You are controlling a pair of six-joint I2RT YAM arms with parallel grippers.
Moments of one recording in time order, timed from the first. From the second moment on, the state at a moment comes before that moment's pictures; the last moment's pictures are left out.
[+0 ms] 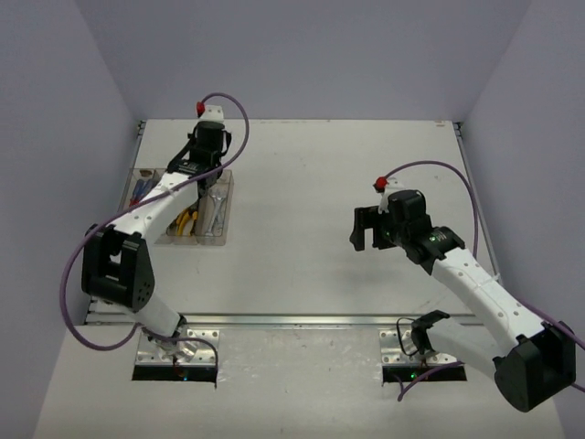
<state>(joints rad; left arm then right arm) -0.25 1.57 1.24 -0.24 -0.56 -0.01 0.41 1.01 0.70 -0.46 0.00 0.23</state>
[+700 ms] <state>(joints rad) -0.22 1.82 1.31 -0.41 -0.35 -0.08 0.39 1.01 0.69 -0.45 -0.06 0.23</state>
